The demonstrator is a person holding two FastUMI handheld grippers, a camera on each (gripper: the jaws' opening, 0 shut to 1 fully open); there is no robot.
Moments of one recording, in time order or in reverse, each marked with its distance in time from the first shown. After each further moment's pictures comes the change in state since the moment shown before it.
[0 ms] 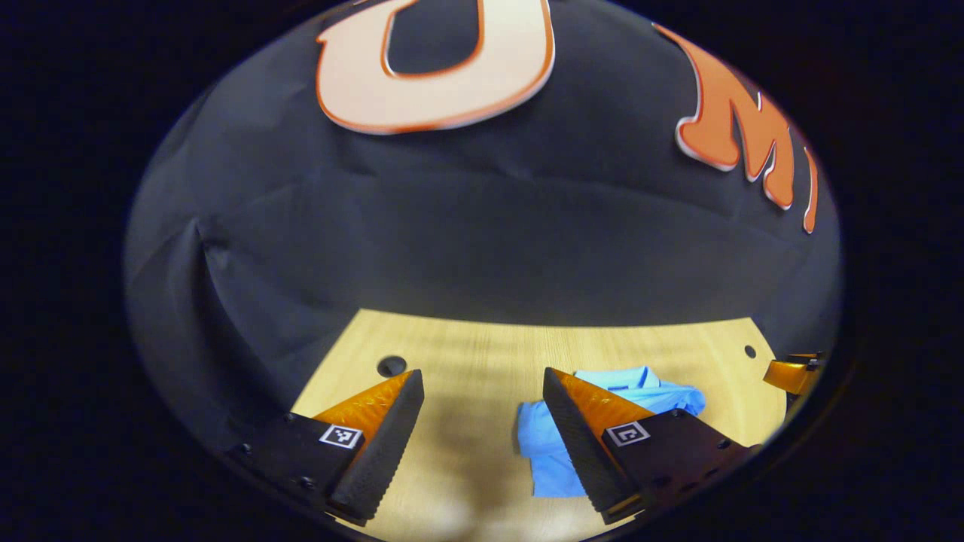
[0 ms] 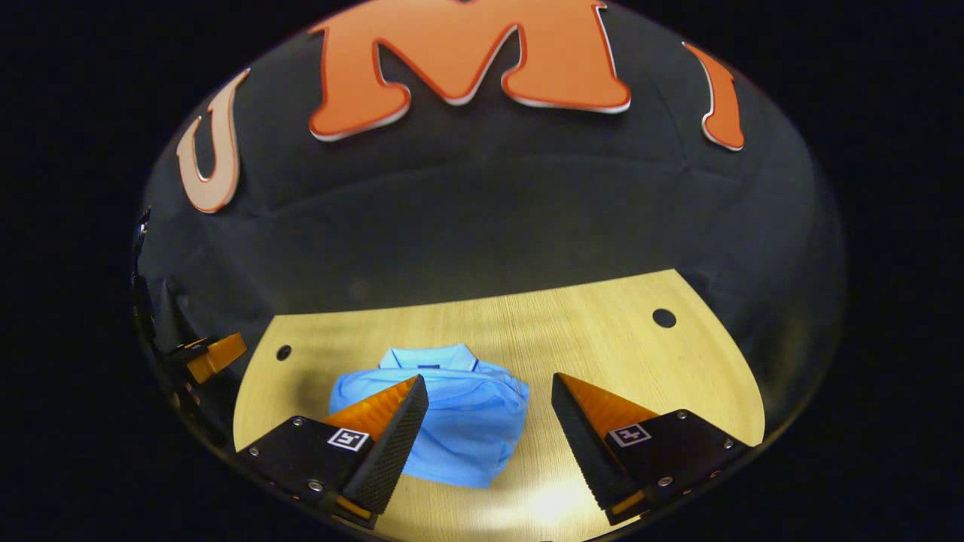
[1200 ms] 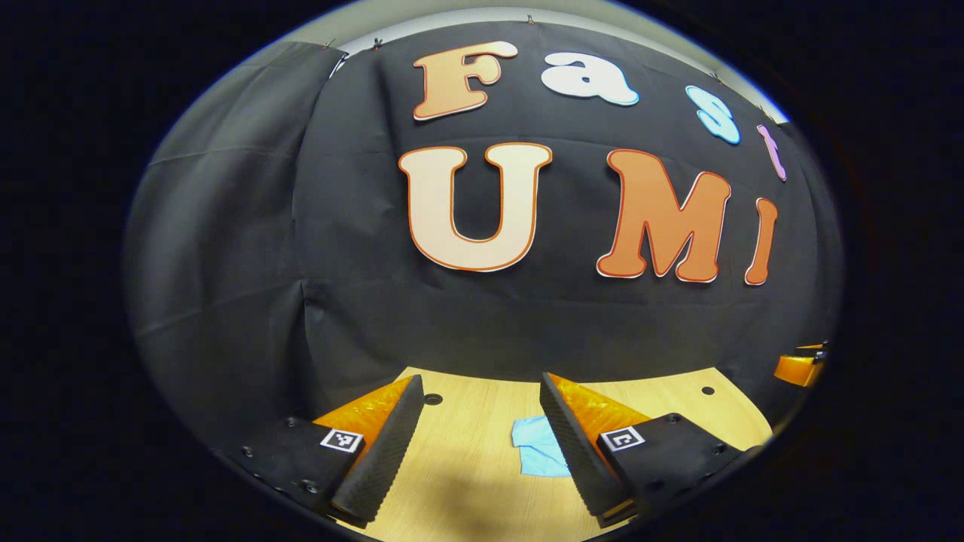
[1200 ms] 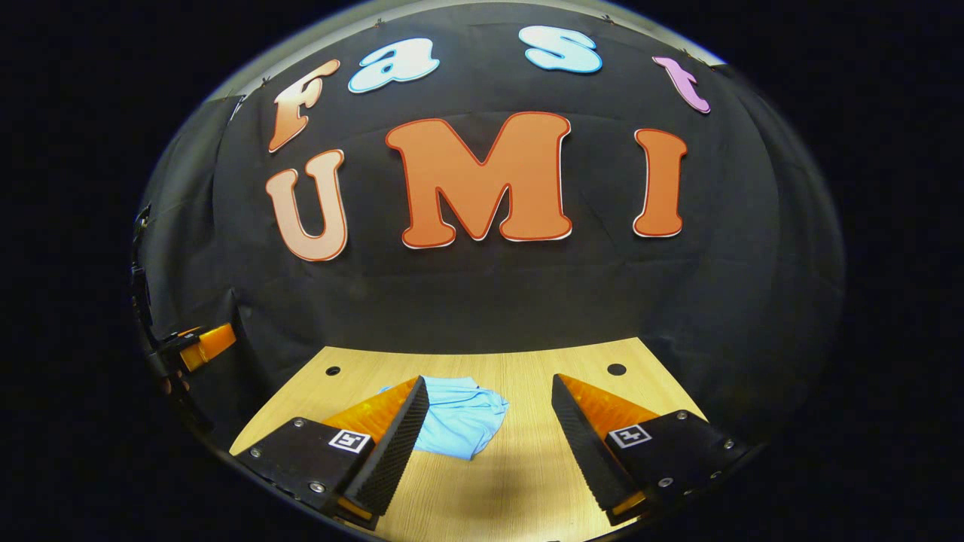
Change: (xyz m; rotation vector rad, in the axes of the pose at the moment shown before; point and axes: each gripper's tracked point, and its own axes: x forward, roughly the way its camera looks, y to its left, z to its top) left arm -0.250 0.012 0.016 -0.025 -0.312 0.052; right arm -0.210 -0.042 0.010 -0.055 -0.314 0.068
